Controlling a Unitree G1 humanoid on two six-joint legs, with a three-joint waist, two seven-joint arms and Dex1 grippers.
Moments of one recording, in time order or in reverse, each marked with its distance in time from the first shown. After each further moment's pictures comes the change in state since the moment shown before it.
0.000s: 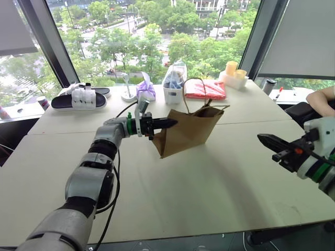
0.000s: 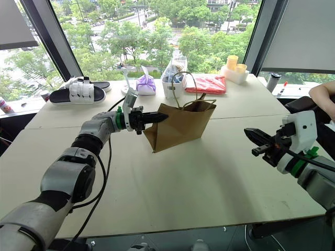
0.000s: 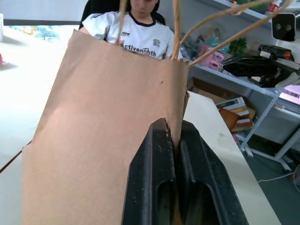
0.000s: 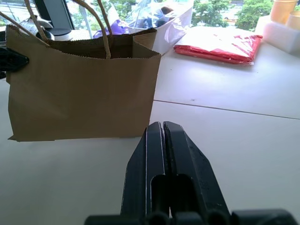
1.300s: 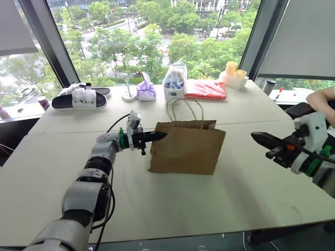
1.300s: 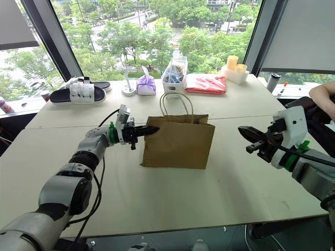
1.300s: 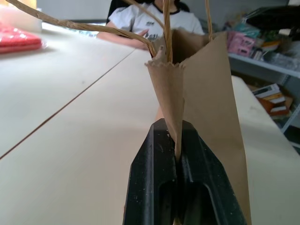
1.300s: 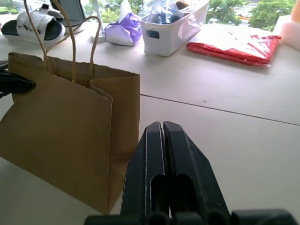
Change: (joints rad) left arm 0.192 0.052 0.036 0.005 0.101 -0.257 0.009; right arm -0.036 -0.073 0.115 0.057 0.007 -0.068 0.002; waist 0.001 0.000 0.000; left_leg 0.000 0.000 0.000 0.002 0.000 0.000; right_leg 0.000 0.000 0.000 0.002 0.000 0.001
